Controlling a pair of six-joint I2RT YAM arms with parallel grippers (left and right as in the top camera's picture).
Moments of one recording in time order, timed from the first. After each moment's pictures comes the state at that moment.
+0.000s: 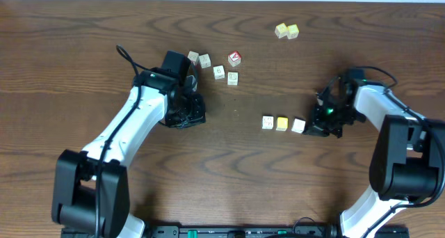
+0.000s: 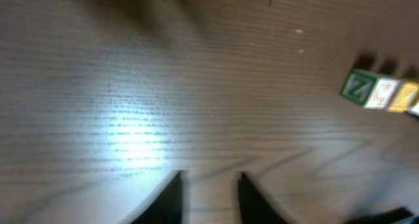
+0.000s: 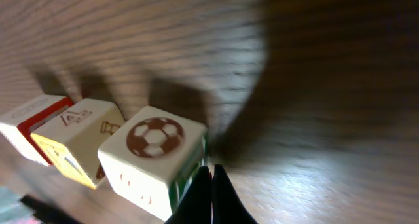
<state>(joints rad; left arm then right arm) -0.31 1.70 1.20 -0.91 0.35 -0.46 -0.08 1.91 1.09 -0.86 -0.46 0.16</state>
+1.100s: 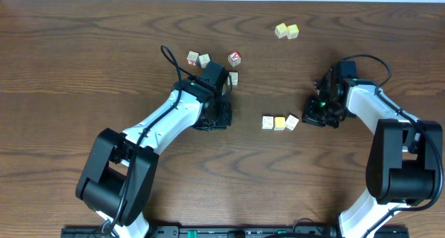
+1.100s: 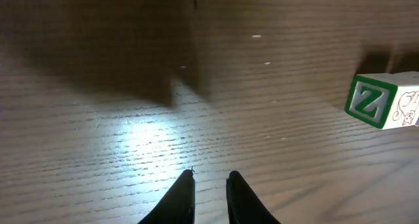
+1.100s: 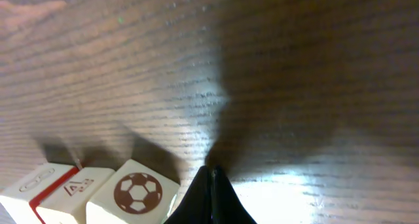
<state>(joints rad) -0.51 1.83 1.20 -0.72 0.25 -0.52 -0.02 1.89 1.10 -0.69 -0.32 0.26</state>
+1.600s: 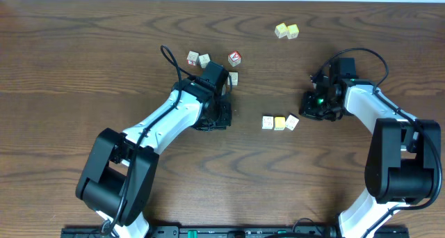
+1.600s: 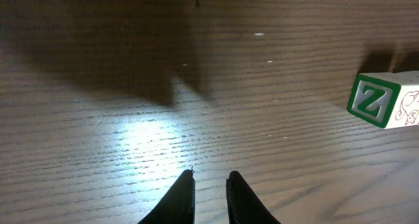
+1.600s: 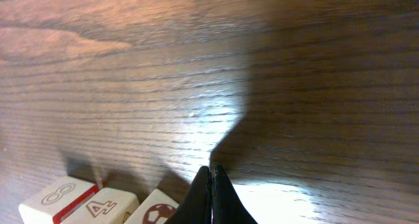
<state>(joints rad) -0.51 1.83 1.20 -0.72 0.25 -0.52 -0.01 1.89 1.10 -0.59 -0.36 0.17</state>
